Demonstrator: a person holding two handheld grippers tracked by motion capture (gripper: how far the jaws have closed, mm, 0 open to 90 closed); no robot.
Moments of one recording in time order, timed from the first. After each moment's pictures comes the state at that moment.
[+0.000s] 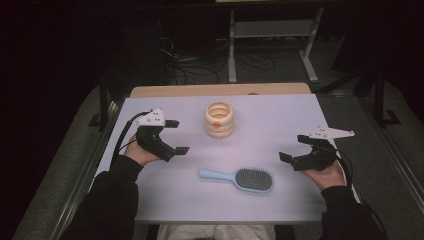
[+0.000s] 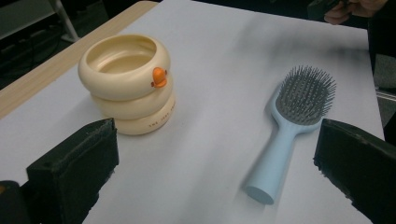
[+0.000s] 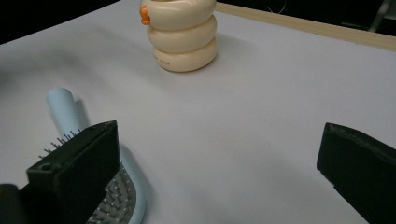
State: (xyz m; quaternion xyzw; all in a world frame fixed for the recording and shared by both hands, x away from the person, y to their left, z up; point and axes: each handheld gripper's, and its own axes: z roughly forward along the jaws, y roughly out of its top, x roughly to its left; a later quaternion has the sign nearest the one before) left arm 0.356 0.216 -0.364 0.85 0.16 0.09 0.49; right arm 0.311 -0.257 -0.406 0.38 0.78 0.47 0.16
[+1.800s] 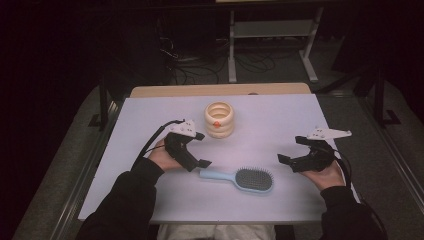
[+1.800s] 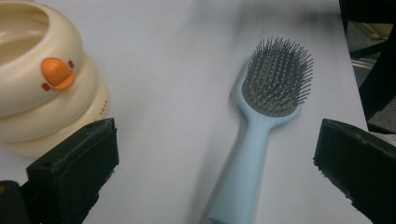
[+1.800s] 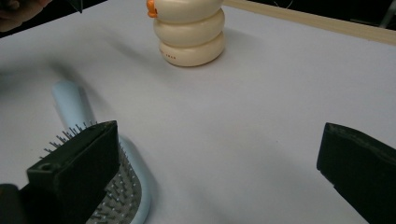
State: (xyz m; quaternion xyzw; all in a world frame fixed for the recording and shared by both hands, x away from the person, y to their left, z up) left arm 0.360 0.153 -0.396 0.89 0.11 0.02 0.45; right arm 0.311 -0.254 -0.408 0.38 0.79 0.47 0.15
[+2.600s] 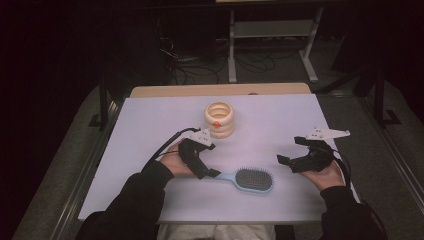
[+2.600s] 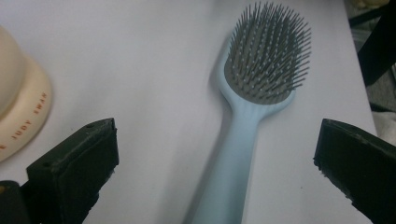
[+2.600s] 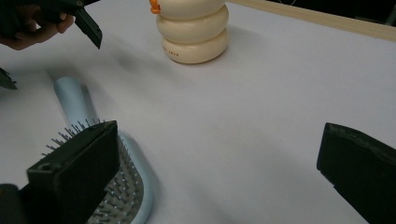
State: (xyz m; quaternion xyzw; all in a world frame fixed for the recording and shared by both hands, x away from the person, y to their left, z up) left arm 0.358 0.117 -0.421 0.92 0.08 -0.01 0.39; right arm 0.311 -0.252 -0.409 0.37 0.79 0.46 0.15
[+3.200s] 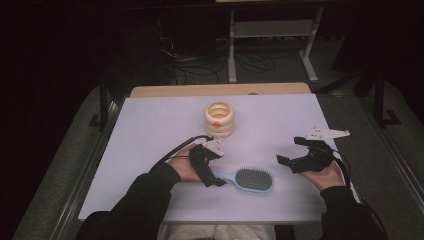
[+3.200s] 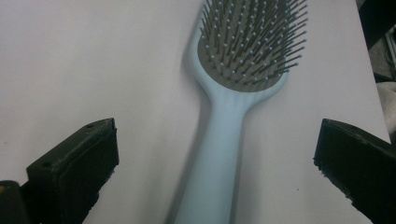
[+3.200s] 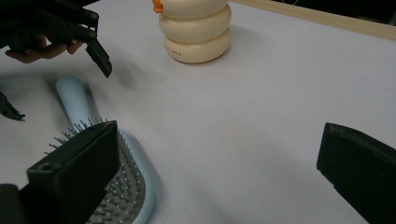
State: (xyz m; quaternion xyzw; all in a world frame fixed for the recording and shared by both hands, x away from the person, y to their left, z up) left arm 0.350 0.090 -0.437 0.94 0.04 -0.03 0.34; right arm 0.311 -0.251 -0.409 0.37 0.79 0.46 0.14
